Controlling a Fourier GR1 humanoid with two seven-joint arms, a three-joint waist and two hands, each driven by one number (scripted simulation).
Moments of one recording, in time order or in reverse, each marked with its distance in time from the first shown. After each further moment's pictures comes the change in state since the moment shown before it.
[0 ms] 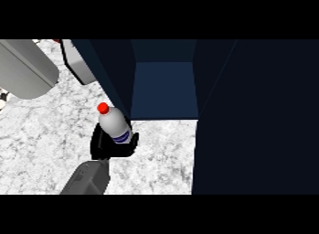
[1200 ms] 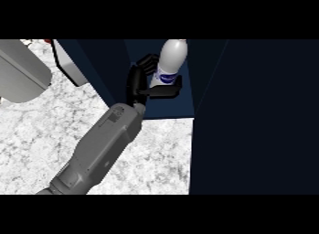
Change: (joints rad) left arm -0.551 -0.001 -0.227 0.137 0.088 0.582 0.262; right arm -0.078 -0.009 -0.146 0.015 -0.057 0.042 0.019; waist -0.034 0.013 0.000
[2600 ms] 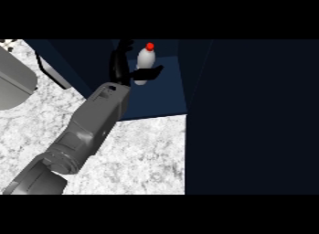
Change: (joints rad) left arm -0.308 0.040 0.103 0.596 -0.094 0.183 -0.160; right arm -0.038 -0.003 -0.032 0.047 -0.049 0.084 -0.040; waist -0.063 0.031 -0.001
